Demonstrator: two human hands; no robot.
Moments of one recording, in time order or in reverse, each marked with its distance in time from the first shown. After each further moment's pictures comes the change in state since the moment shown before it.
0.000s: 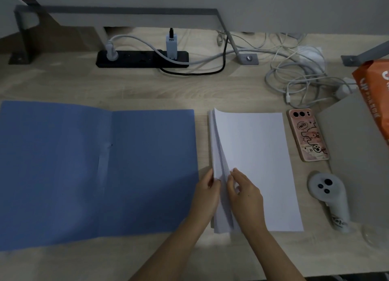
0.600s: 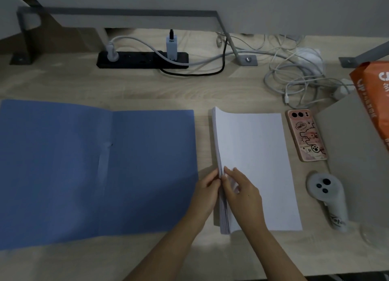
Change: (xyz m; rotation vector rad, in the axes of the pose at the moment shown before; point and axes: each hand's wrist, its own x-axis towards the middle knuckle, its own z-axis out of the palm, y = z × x) left_hand -0.007 0.013 -0.004 -0.148 -0.094 -0.005; right_hand 0.002 0.001 -0.002 -0.001 -0.052 -0.034
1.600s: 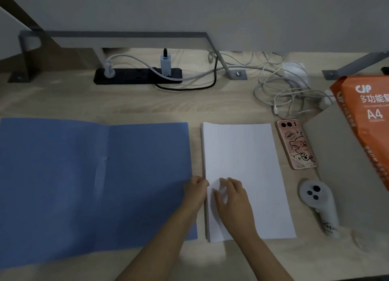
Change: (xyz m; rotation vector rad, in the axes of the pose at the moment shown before) left_hand 0.029 0.014 -0.009 0.209 0.174 -0.318; right_hand 0.001 -0.004 0.003 -0.190 -0.020 -0.075
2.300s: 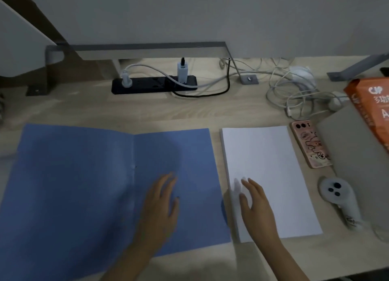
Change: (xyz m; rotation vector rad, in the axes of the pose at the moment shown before) left_hand 0.000 -0.070 -0.153 0.727 0.336 0.965; right_hand -0.016 -0.024 0.020 0.131 0.162 0.027
